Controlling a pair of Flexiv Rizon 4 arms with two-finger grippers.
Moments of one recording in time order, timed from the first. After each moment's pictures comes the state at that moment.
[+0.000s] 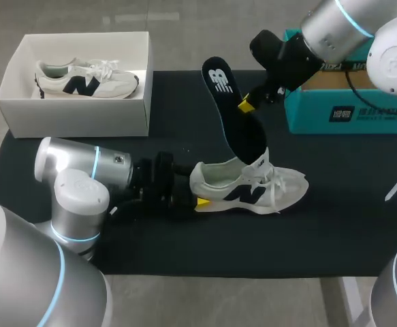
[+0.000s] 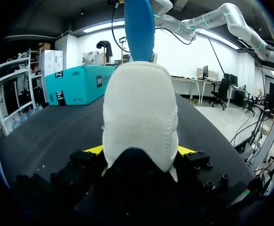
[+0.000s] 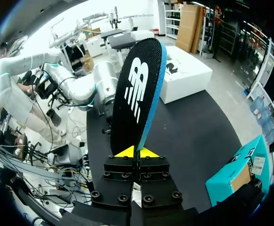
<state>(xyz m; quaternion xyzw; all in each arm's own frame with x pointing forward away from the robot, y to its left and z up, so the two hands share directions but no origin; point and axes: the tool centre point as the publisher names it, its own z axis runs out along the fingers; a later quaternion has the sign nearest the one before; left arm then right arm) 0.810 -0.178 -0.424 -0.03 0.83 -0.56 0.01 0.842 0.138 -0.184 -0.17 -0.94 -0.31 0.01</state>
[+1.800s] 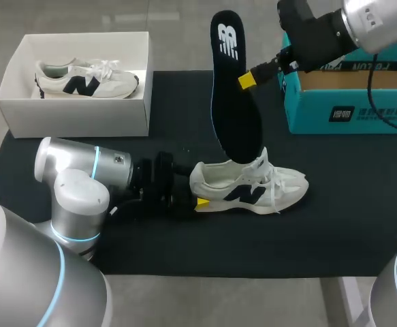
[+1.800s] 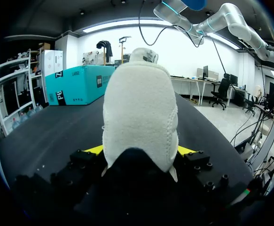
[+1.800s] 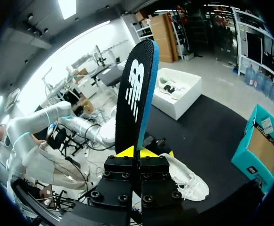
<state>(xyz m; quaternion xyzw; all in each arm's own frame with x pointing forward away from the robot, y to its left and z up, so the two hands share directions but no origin) 0.810 -0.178 -0.425 -0.03 0.83 -0.56 0.01 0.762 0.156 -0.064 -0.33 -0.84 -0.42 0.06</state>
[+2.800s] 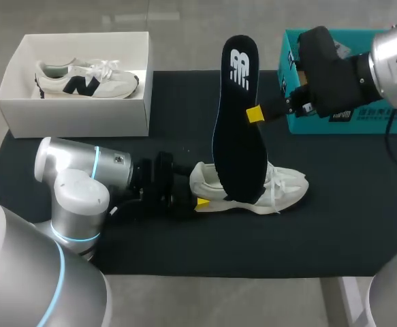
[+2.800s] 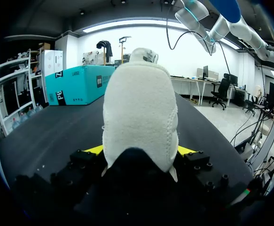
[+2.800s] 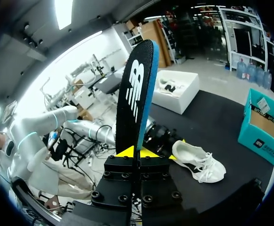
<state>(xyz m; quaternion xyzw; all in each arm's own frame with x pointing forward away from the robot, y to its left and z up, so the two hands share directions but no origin) 0.810 -0.178 -0.425 -0.03 0.83 -0.56 0.01 0.678 0.152 -0.061 -0.37 -0.81 -0.45 0.05</state>
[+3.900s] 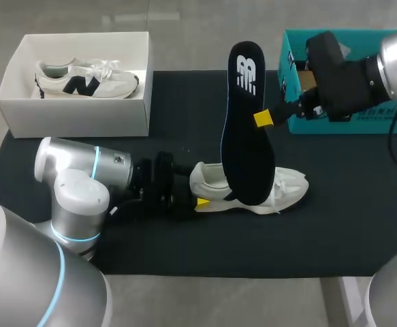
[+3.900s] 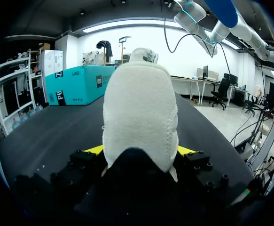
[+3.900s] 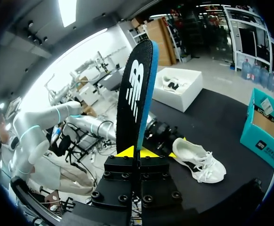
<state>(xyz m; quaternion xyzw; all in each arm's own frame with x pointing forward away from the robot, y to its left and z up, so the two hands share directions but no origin) 0.810 -0.178 -0.425 -0.03 0.83 -0.56 0.01 0.678 0.142 -0.068 -0.35 -0.82 -0.45 0.07</state>
